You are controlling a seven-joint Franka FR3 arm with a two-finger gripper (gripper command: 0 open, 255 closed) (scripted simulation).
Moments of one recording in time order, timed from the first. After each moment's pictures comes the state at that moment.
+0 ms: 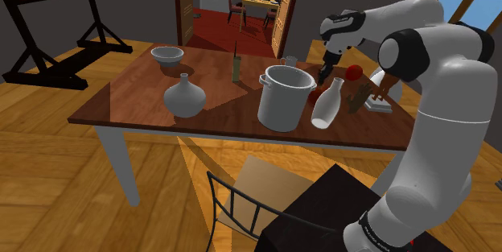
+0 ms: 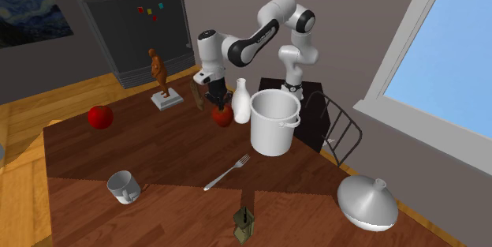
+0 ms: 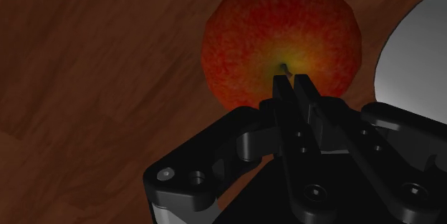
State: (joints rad) arm -0.19 0.36 -0.53 -1.62 0.27 1.88 -0.89
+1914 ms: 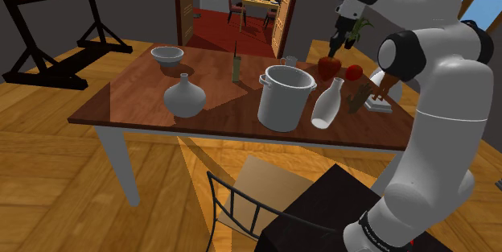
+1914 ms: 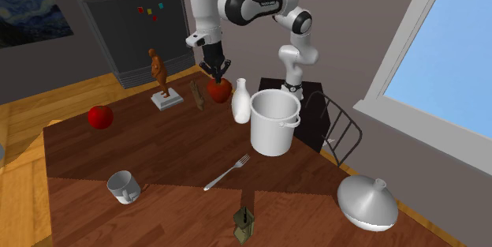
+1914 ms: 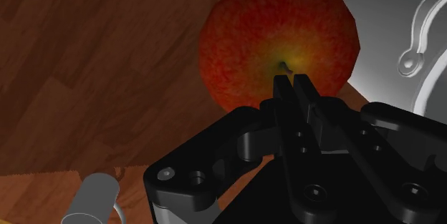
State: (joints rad) arm -0.25 0.39 -0.54 -1.19 0.27 1.48 -0.85
